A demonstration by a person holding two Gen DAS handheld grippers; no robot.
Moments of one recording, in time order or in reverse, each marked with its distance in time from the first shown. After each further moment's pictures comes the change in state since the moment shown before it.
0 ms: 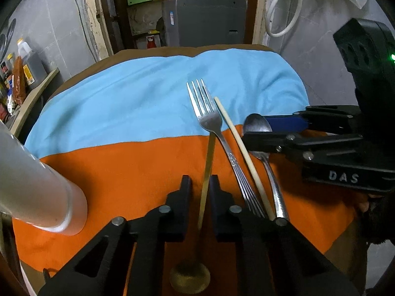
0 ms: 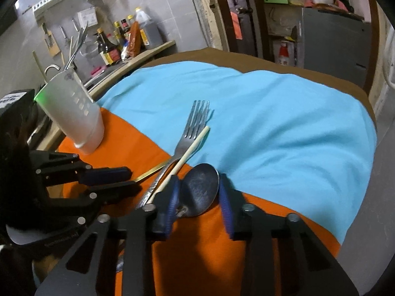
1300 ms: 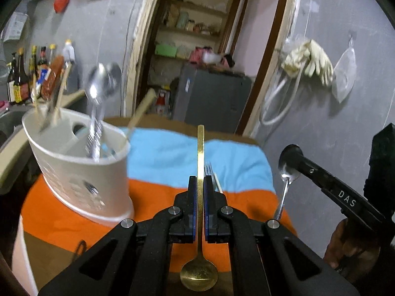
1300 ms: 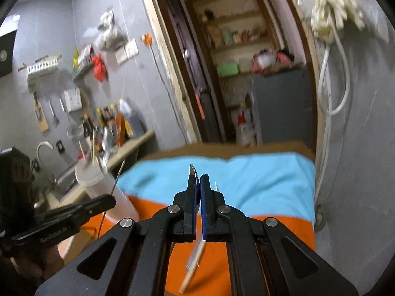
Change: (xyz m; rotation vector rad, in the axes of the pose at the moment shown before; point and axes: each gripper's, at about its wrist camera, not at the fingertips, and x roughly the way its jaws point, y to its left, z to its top) left arm -0.147 0.048 -0.019 -0.249 -0.447 -0.112; right arm -0.120 0.098 -0.002 0.163 -0.541 -0.235
